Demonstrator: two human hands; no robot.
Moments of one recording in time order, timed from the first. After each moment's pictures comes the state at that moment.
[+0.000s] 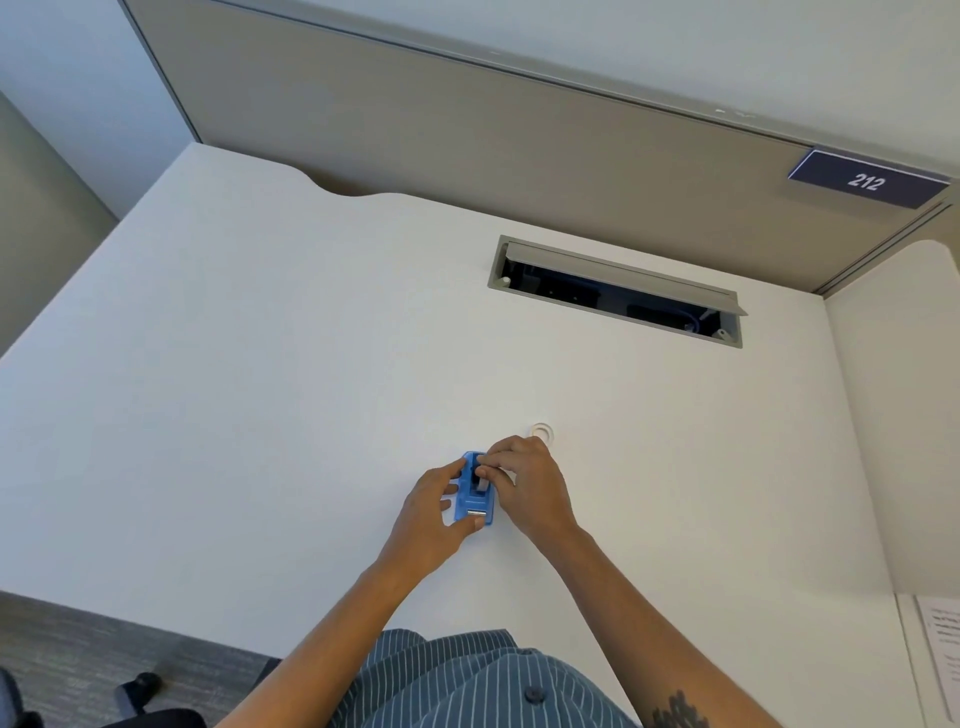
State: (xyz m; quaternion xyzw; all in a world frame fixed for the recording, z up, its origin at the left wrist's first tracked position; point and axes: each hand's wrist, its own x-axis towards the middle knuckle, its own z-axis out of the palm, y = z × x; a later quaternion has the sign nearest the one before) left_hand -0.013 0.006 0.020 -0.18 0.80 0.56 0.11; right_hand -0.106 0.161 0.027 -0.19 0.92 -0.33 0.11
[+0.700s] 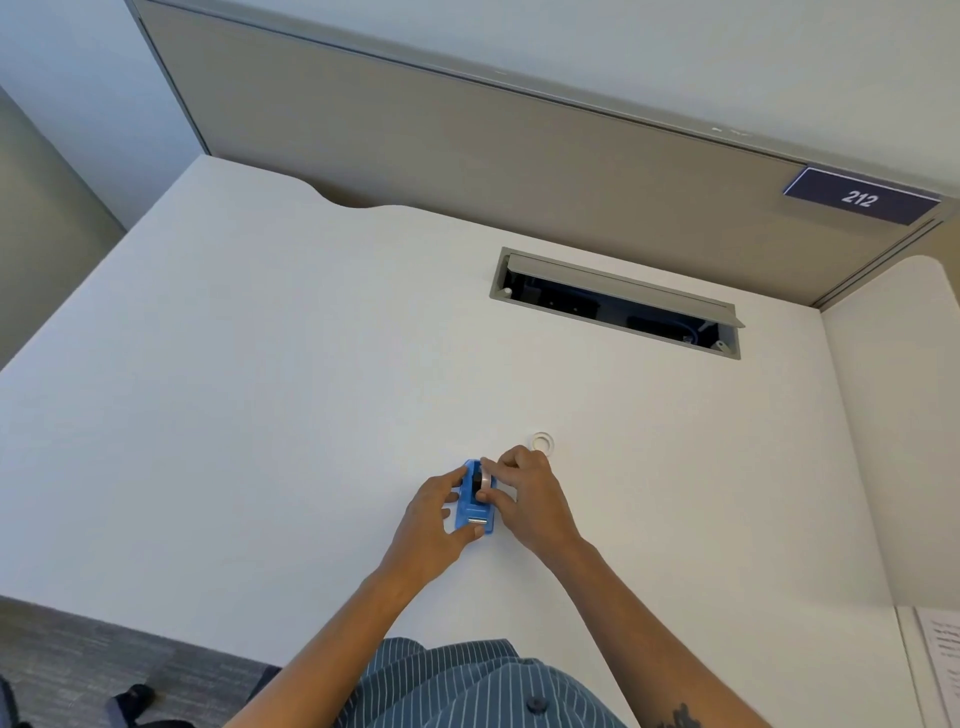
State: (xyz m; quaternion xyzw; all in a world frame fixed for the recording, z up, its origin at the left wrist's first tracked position) left_hand -0.013 0.006 0.018 -0.18 0.81 0.55 0.11; right_hand -0.102 0.165 0.028 -0.21 0.92 -0.29 0.16
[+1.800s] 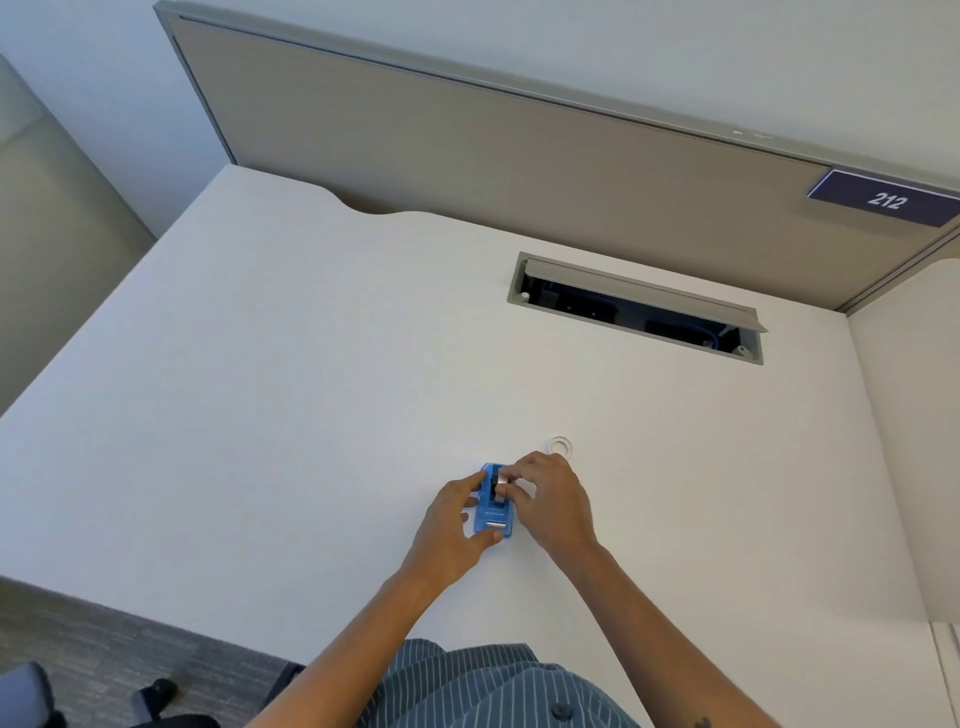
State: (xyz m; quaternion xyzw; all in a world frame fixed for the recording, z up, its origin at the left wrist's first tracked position) left_hand -0.013 0.010 0.022 -0.18 0.81 0.55 0.12; right_hand -0.101 0.160 0.039 -0.14 0.93 -0.31 0.14
